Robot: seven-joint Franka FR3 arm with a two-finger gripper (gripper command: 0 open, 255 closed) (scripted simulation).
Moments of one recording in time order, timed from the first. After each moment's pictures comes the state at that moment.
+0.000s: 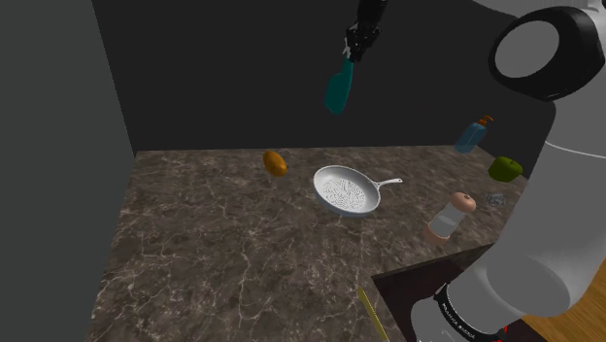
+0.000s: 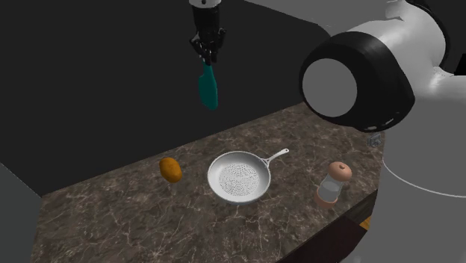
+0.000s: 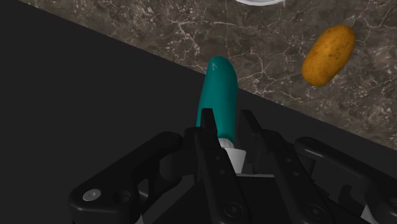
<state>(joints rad) -0.07 0.32 -0.18 -1.17 -0.02 1.58 -0.23</state>
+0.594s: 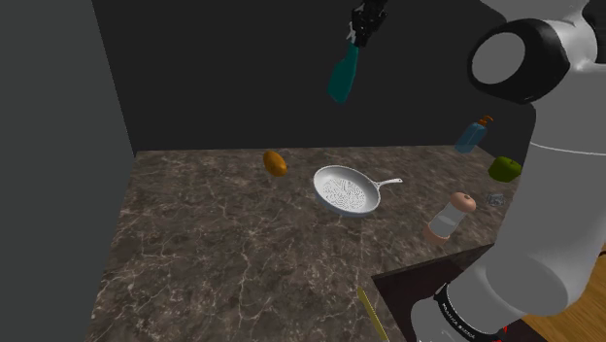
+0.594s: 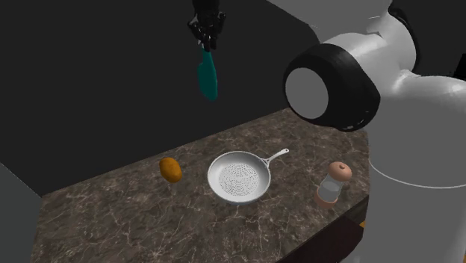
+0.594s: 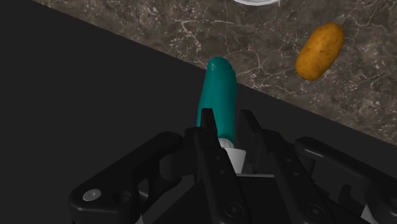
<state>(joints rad) -0.09 0.41 -0.18 -0.91 0.00 1.41 -0.24</state>
